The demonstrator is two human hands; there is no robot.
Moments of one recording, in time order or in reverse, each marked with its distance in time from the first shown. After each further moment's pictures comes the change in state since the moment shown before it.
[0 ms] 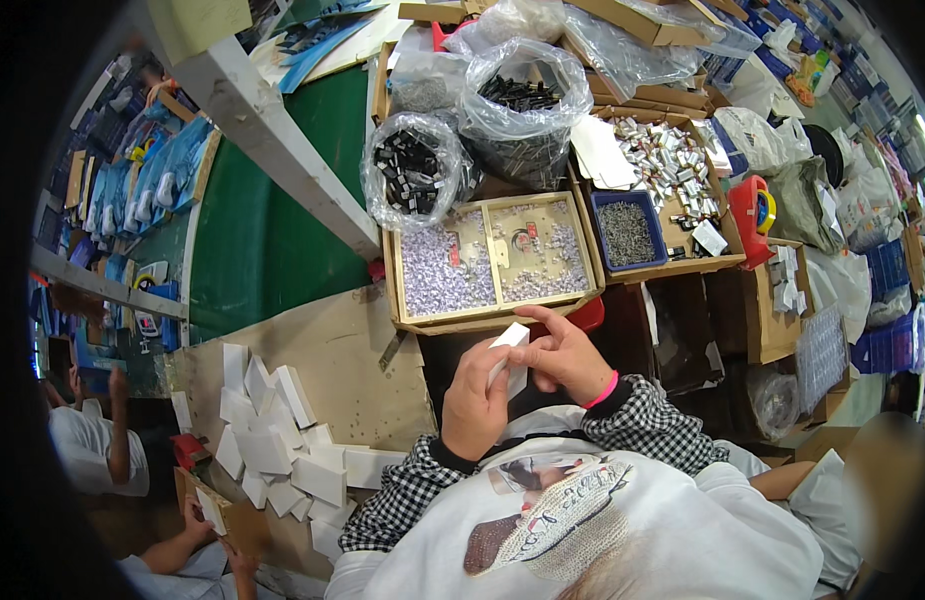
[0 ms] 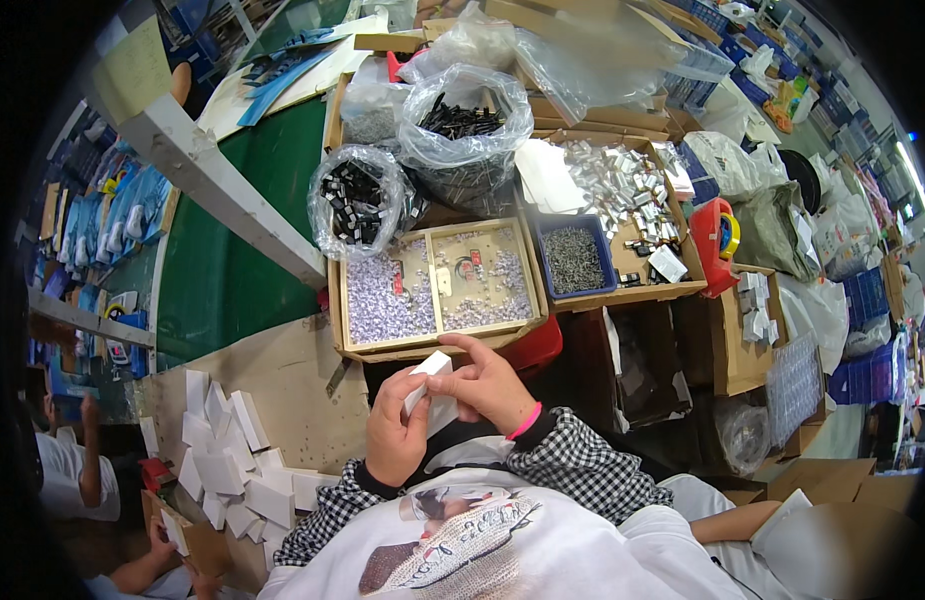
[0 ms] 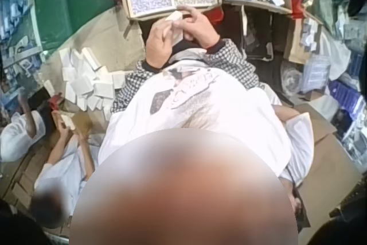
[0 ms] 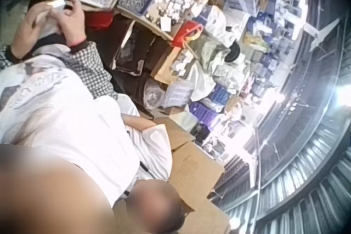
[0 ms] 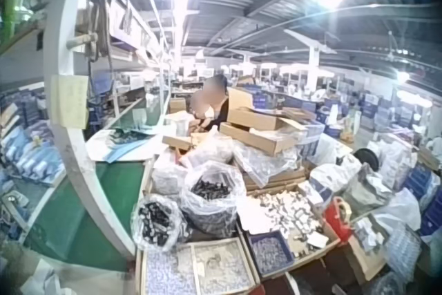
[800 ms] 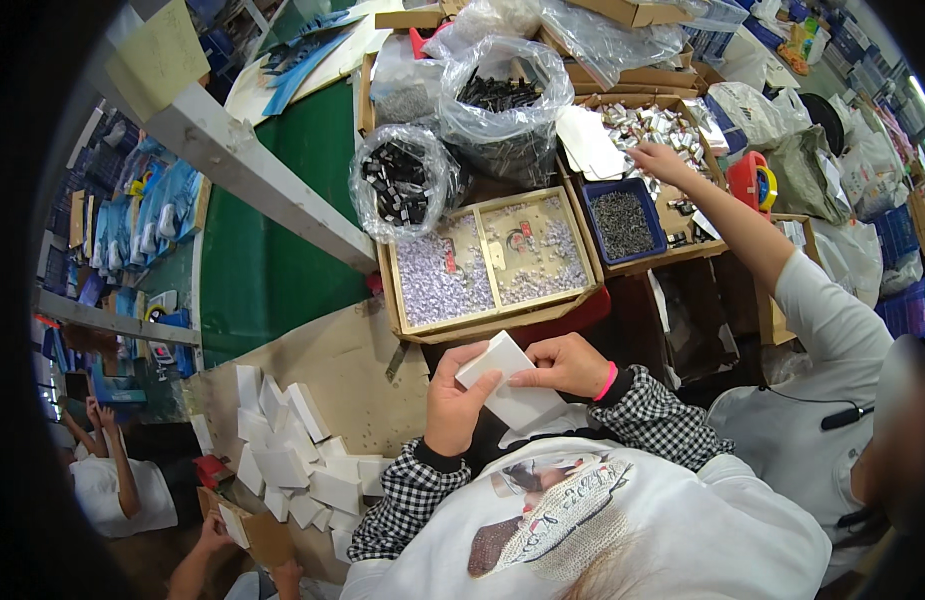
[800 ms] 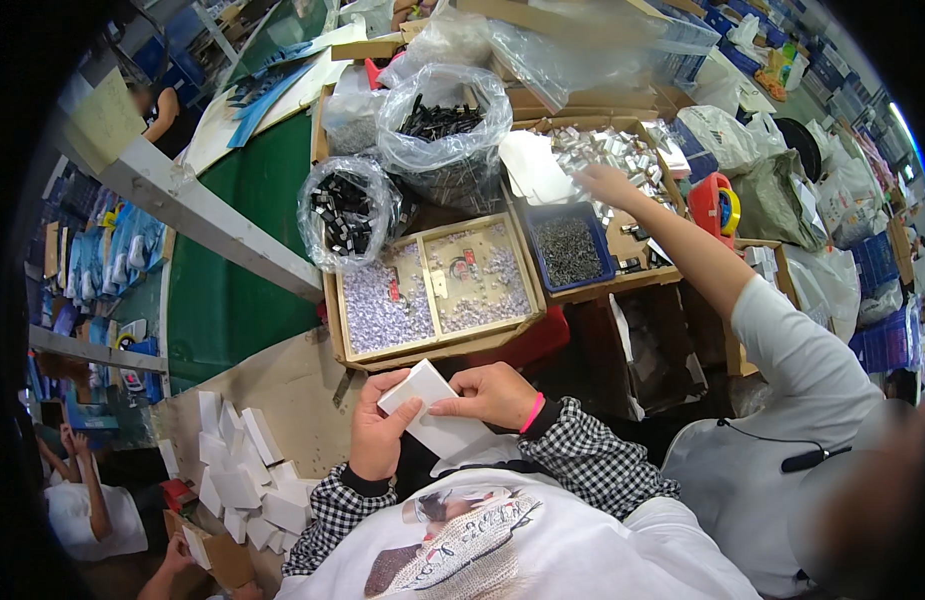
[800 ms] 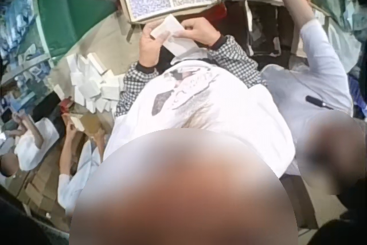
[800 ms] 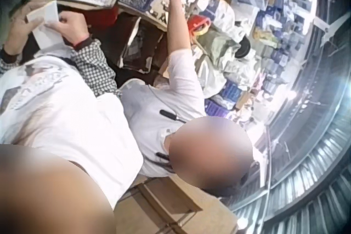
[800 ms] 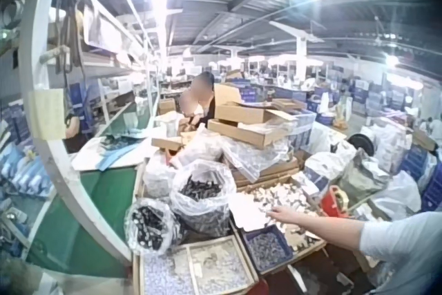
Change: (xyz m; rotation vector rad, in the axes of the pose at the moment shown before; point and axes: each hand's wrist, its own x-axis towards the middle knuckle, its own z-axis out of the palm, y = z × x) left_hand 0.006 -0.006 -0.007 -0.786 -0.030 -0.526; right_hand 0.007 0.021 -0.026 -0.625 -0.072 -0.164
